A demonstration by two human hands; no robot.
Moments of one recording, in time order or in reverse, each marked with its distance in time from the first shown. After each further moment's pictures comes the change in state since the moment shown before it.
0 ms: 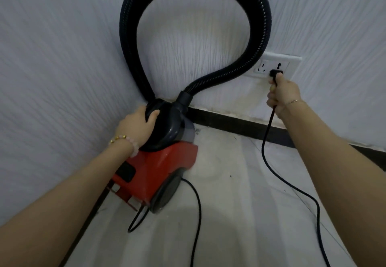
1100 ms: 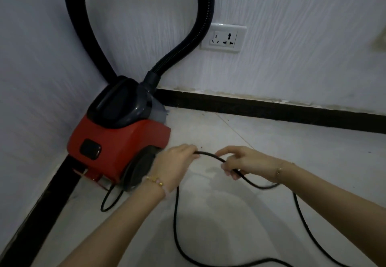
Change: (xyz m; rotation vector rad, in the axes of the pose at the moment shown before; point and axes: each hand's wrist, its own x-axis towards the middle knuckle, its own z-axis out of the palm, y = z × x) left_hand -0.158 0.054 0.097 -0.049 -0.094 0.765; right_hand -0.175 0.102 -0.116 -0.762 -0.759 0.278
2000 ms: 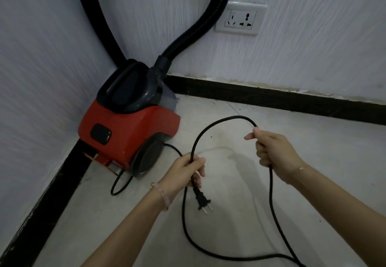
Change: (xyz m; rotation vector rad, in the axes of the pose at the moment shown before) left_hand -0.035 0.013 0.011 -1.154 -0.293 -0.762; right_hand 0.007 0.027 0.000 0.441 0.515 -0.104
